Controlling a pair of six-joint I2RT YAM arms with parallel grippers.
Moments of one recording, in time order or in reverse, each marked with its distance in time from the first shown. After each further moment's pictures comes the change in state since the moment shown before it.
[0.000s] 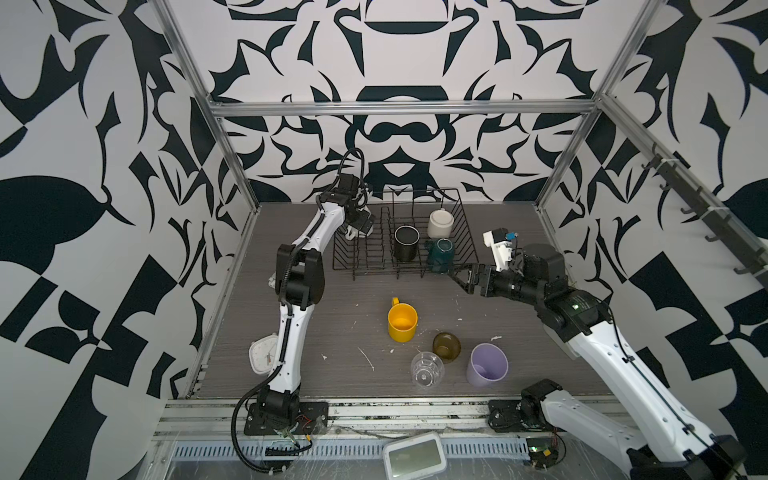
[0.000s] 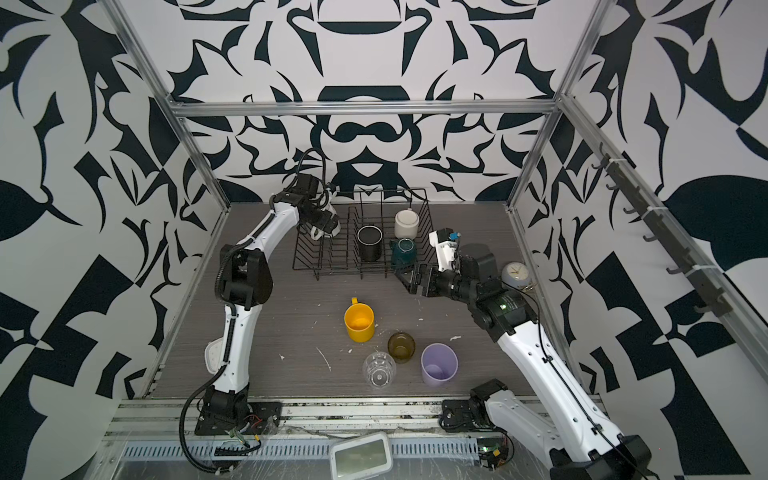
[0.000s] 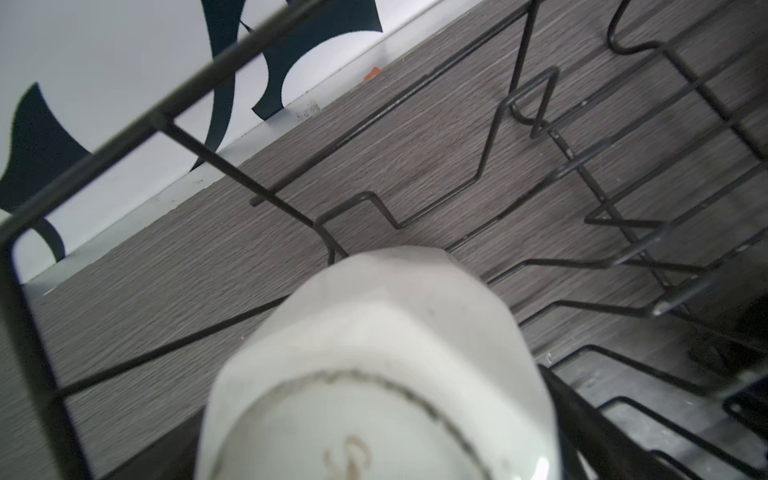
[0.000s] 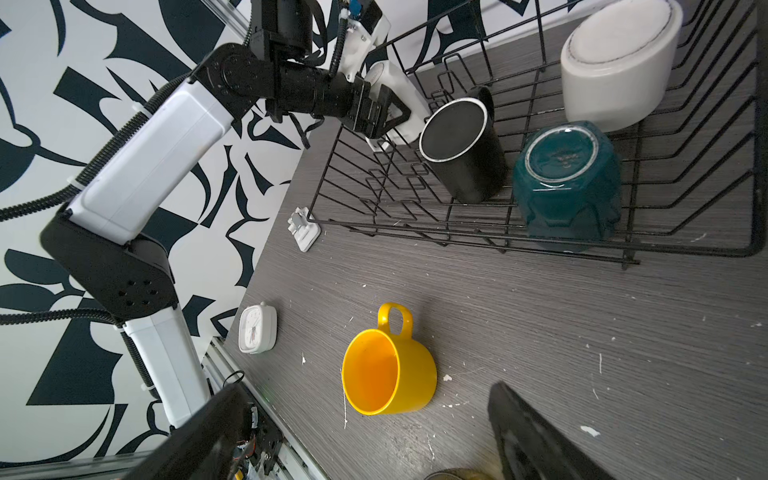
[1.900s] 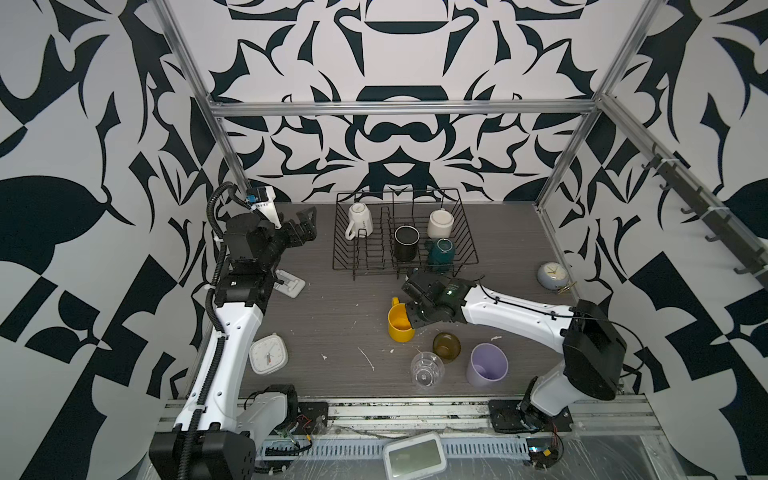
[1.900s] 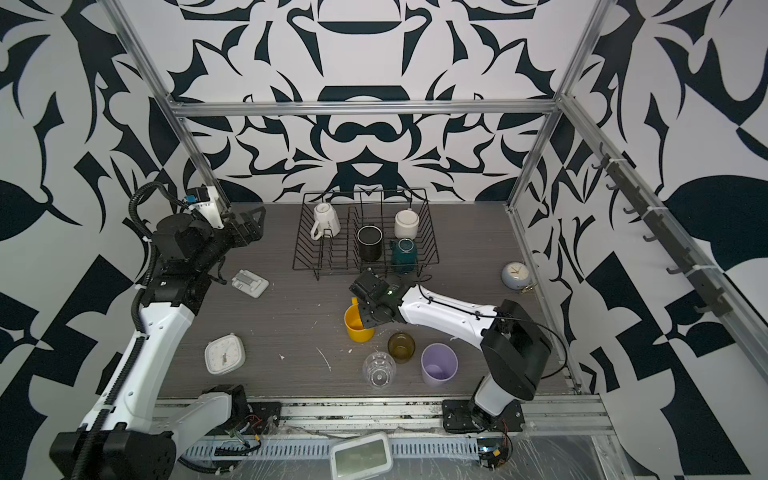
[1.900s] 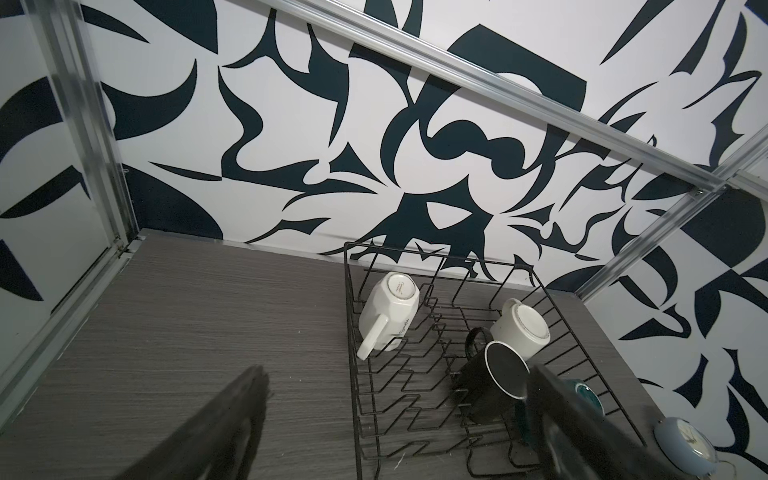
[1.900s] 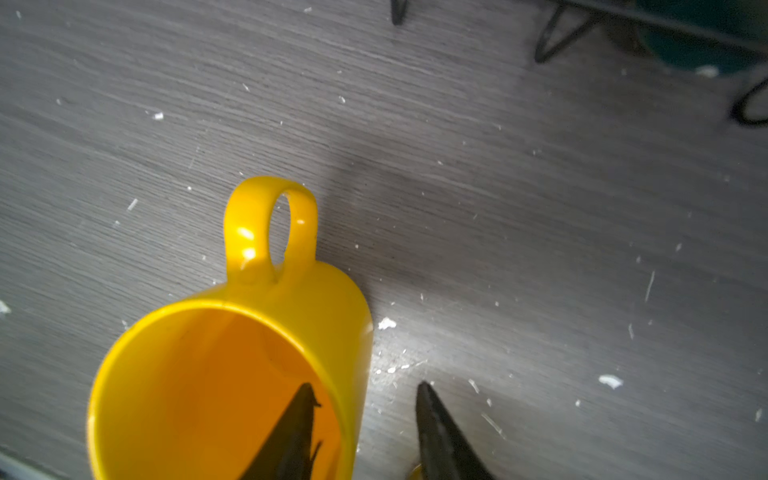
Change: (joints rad) left arm 0.265 -1.358 -1.210 0.608 0.202 -0.610; right arm 0.546 0.684 0.157 -0.132 0.587 0.069
